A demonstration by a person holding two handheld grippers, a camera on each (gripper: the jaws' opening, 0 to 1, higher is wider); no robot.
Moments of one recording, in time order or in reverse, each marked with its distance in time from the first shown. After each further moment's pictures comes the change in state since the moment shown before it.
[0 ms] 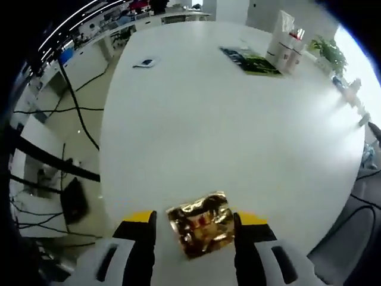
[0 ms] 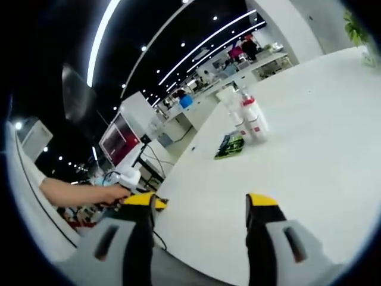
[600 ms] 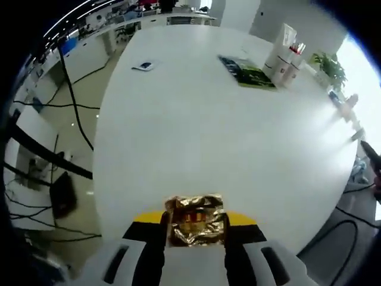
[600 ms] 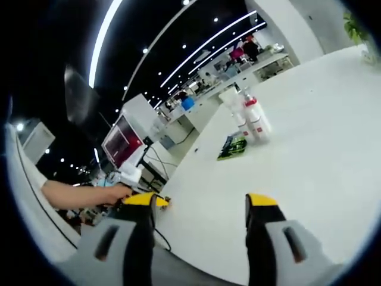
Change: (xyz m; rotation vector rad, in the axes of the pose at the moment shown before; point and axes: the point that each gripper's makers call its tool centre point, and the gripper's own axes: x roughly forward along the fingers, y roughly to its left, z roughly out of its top) left arm -0.005 -0.021 0.019 -0.061 -0.063 -0.085; right arm -0.006 0.003 0.000 0.016 -0.023 0.012
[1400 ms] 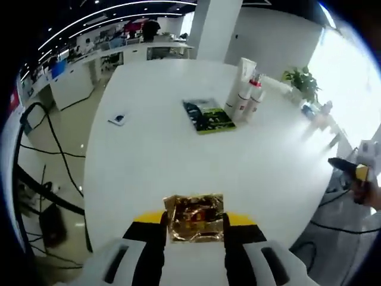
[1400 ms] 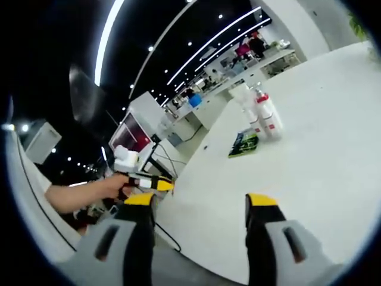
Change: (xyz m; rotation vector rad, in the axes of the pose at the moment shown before) left arm -0.056 -0.073 0.068 0.105 -0.253 -0.148; right arm 0.014 0.021 0.000 0.005 0.024 0.068
